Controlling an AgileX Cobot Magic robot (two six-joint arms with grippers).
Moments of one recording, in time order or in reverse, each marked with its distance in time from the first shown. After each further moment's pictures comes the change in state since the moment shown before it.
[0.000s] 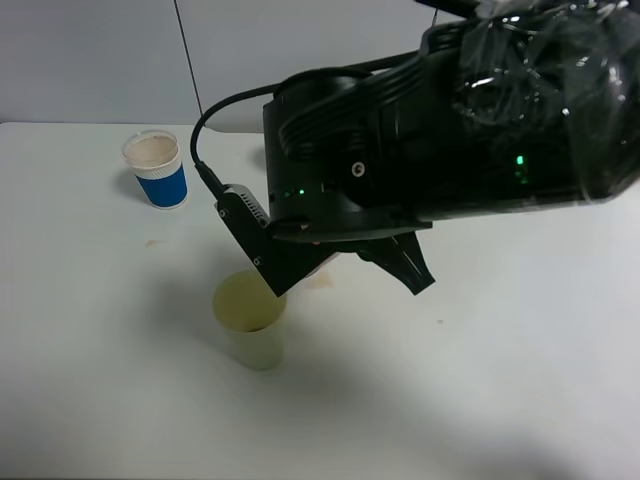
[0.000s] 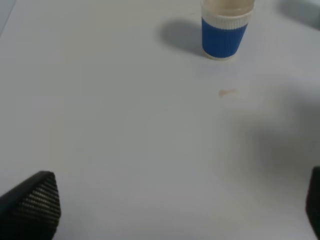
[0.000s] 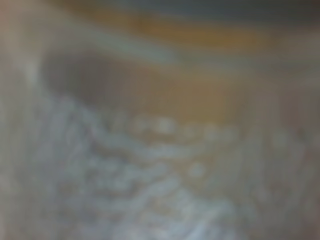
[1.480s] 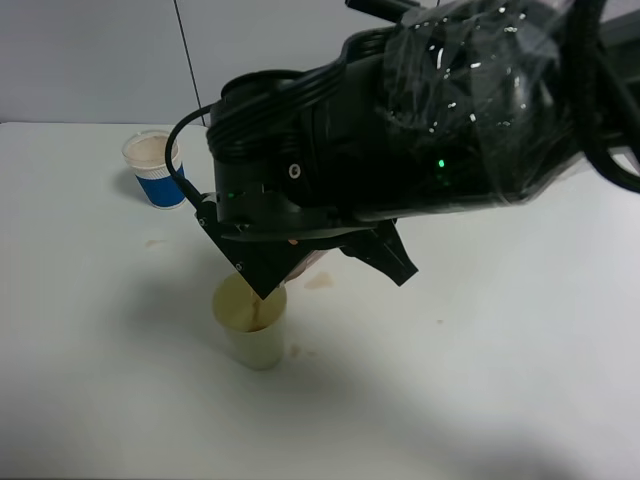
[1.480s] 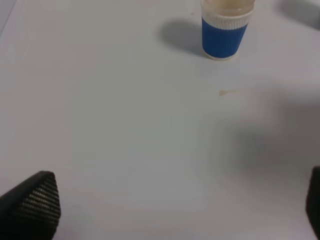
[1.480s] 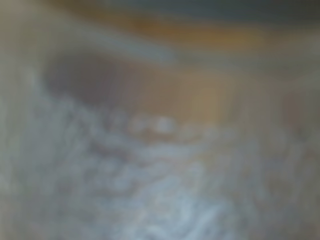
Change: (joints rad) left arm 0.000 0.000 0.000 0.000 0.000 0.000; right arm 0.019 0.072 -0.093 -0.003 0.058 -0.084
